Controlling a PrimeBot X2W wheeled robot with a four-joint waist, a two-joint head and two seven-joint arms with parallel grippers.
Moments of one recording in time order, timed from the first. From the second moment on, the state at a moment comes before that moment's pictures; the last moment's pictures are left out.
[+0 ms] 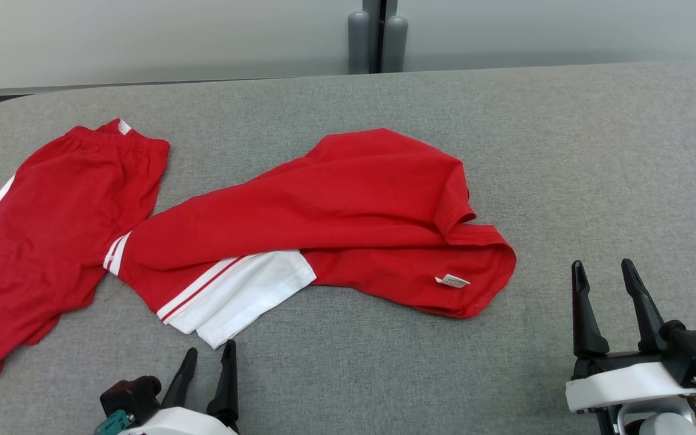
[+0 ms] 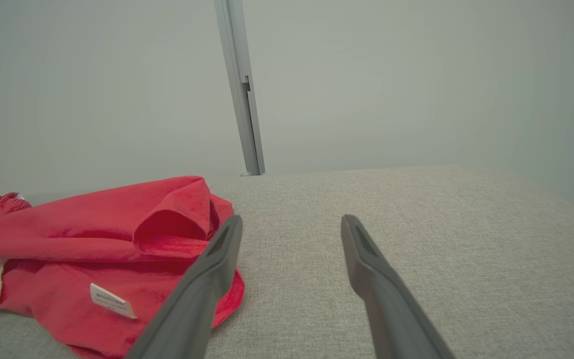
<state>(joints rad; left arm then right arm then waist) -0.01 0.05 -0.19 0.38 -0.54 -0.02 -0.20 -0.08 -0.05 0.01 0.23 0.13 0.13 -0.26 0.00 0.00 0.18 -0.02</state>
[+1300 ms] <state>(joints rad) -0.04 0.05 -0.07 0.16 -0.40 -0.05 -0.26 -0.11 -0.05 0.24 0.53 0.35 0.13 -0.26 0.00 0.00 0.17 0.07</state>
